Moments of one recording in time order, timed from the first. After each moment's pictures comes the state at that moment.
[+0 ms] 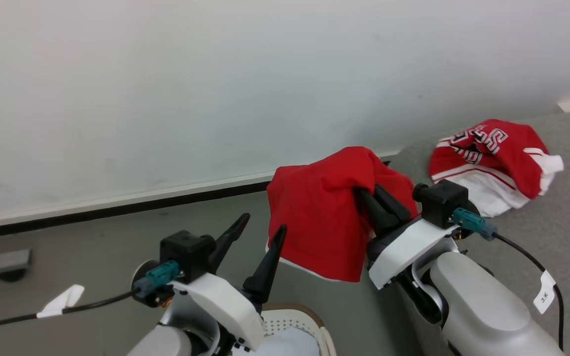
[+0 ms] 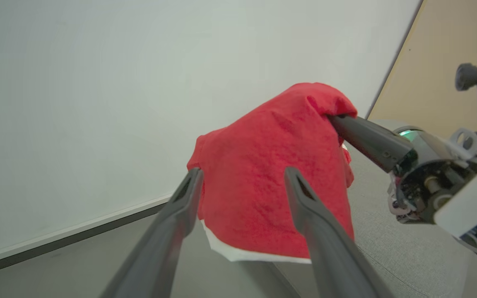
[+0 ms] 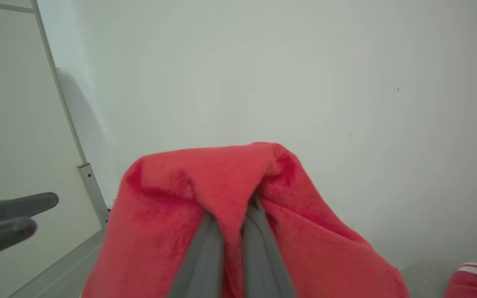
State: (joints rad) left arm -0.34 0.30 -0.59 -0.05 -0.53 0.15 0.04; right arm -0.71 -0.08 0.71 0.64 0.67 0.13 -0.26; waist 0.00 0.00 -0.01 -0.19
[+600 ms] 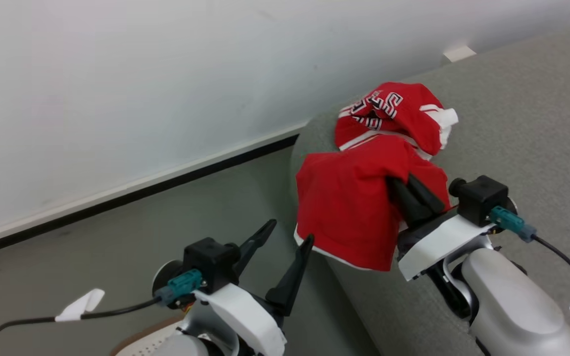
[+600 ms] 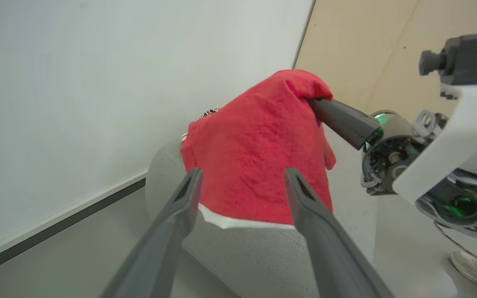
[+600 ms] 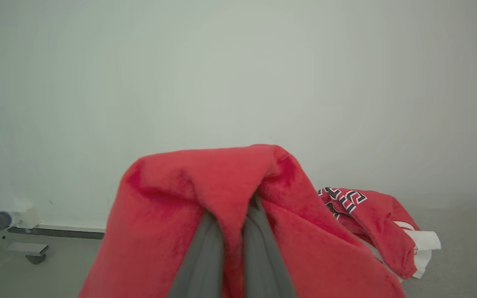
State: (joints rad) left arm -0.34 0.29 -0.65 -0.11 -0.52 0.14 0.06; right arm -0.67 -0.15 0.62 0.56 0.61 0.13 -0.26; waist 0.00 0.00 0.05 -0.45
